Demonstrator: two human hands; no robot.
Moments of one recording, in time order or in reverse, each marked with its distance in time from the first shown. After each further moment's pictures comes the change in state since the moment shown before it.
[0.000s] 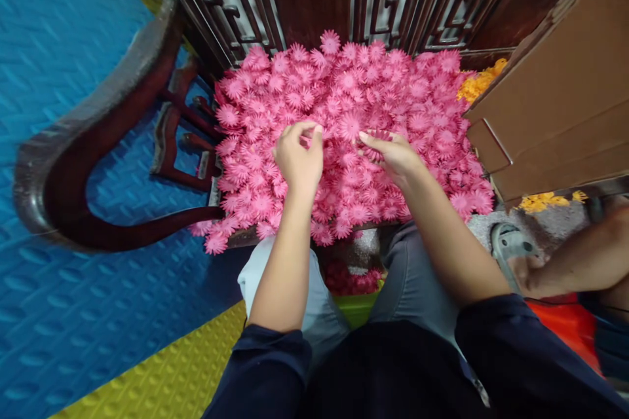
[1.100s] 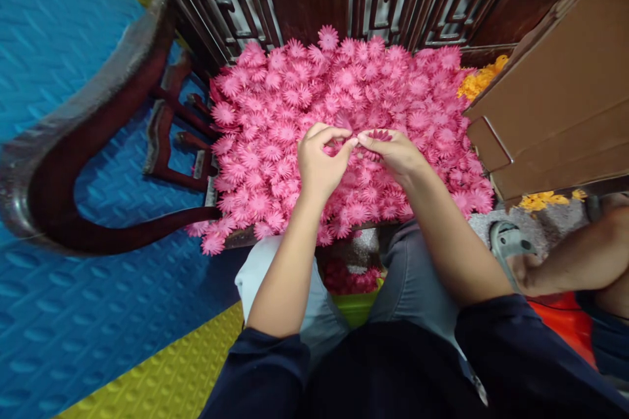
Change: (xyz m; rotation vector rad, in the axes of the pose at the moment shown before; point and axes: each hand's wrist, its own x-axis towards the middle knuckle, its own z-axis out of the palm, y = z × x) left_hand -0.015 0.016 0.010 -0.222 -0.176 0.196; right_hand -0.002 -0.005 -0.006 -0.050 -0.218 -0.088
